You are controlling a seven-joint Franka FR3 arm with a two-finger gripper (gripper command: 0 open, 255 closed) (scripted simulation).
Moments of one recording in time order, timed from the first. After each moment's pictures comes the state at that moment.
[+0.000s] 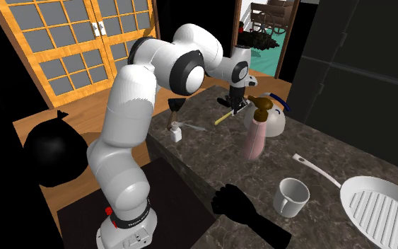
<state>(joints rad) 0.06 0.46 0.19 -1.71 -0.12 2.17 0.17</state>
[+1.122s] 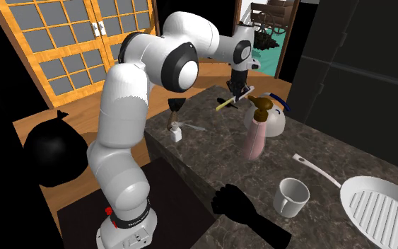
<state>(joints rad) 0.06 0.37 0.20 -1.62 -0.10 1.99 0.16</state>
